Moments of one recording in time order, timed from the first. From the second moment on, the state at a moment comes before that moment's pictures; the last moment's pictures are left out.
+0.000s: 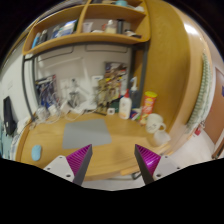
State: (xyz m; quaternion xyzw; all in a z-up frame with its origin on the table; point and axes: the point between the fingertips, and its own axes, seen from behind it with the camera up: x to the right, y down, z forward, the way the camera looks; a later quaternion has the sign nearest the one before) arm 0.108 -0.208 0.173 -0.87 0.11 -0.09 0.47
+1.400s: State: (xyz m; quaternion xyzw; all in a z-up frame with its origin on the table) arm -0.285 -0.074 -0.016 -0.92 0.00 0.01 0.40
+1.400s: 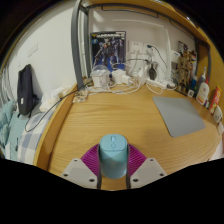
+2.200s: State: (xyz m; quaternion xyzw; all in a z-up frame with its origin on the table) arm -0.014 0.092 0.209 -0.85 -0.03 -0.04 0.52
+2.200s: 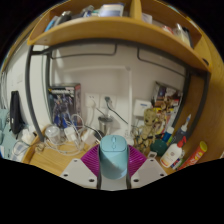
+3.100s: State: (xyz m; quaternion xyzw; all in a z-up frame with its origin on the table) arm 0.018 0.045 0.000 -0.94 -0.02 -0.04 0.34
